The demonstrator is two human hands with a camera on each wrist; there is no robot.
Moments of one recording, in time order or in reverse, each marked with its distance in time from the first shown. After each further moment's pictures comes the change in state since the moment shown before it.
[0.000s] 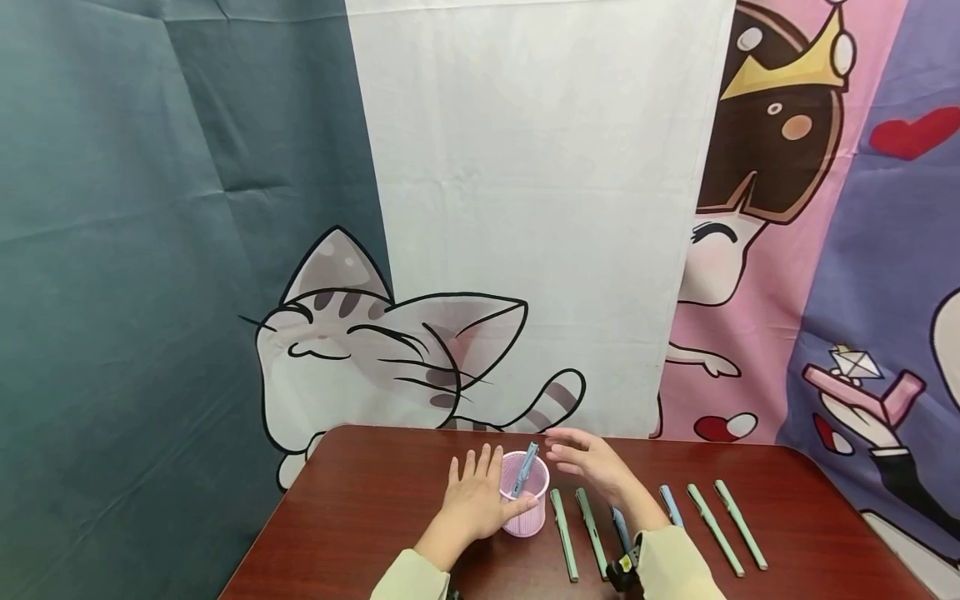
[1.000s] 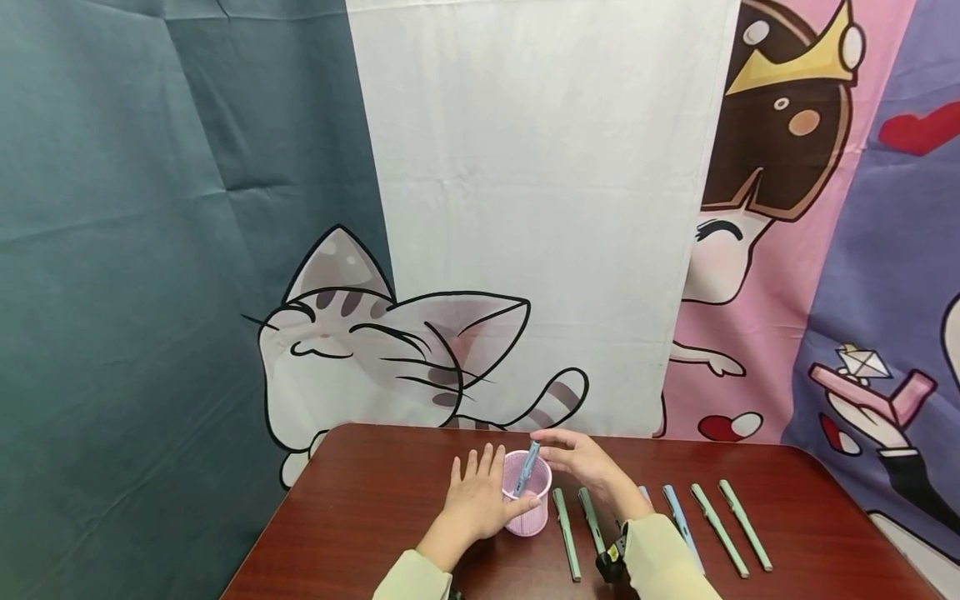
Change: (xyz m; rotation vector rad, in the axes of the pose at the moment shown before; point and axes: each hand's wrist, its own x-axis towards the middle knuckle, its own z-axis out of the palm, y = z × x) left_hand -0.001 0.001 -0.001 -0.008 -0.002 -0.001; right_hand 0.018 0.004 0.012 -0.033 -0.074 -0.003
